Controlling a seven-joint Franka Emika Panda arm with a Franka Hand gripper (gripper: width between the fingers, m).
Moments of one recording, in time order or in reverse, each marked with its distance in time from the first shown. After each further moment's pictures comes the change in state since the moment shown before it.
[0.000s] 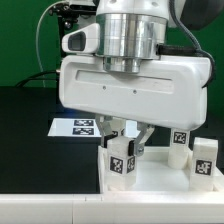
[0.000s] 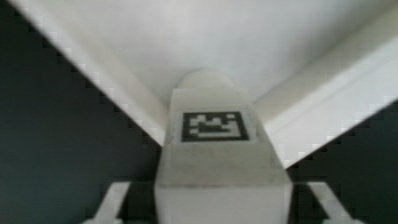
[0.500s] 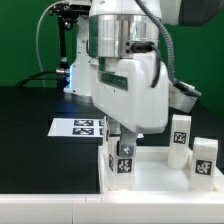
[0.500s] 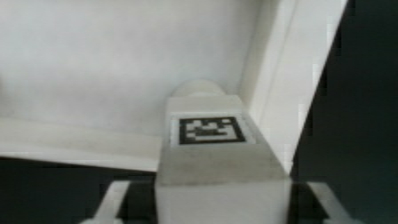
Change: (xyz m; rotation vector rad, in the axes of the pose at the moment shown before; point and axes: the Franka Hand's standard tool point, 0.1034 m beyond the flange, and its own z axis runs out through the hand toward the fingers) arm 0.002 0.003 0.001 0.027 -0.029 0.495
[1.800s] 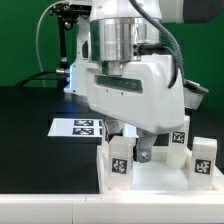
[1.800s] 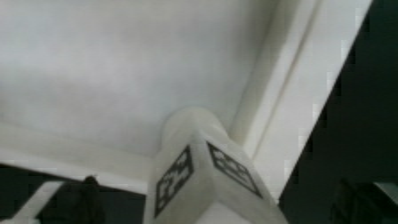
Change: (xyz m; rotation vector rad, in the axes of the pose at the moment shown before) arm -0.008 0.001 0.002 0.017 -0.053 -0.280
